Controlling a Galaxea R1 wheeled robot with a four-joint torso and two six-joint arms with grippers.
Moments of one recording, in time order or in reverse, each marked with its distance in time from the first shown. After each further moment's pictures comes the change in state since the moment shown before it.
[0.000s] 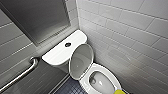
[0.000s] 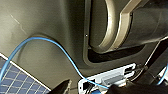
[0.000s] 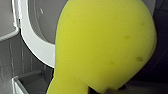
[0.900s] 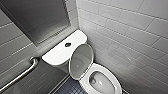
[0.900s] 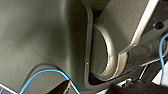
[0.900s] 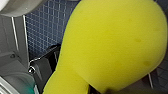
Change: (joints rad) left arm -0.070 -0.114 0.194 -0.003 0.019 -0.001; right arm -0.266 0.053 -0.156 -0.068 0.002 -0.005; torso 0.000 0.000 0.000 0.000
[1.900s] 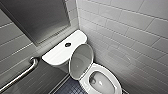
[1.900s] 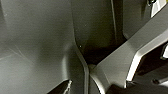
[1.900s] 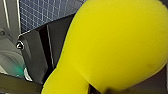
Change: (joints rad) left arm -0.138 -0.154 0.276 0.000 0.060 -0.008; right arm -0.139 0.167 -0.162 -0.161 0.016 -0.006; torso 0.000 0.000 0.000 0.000
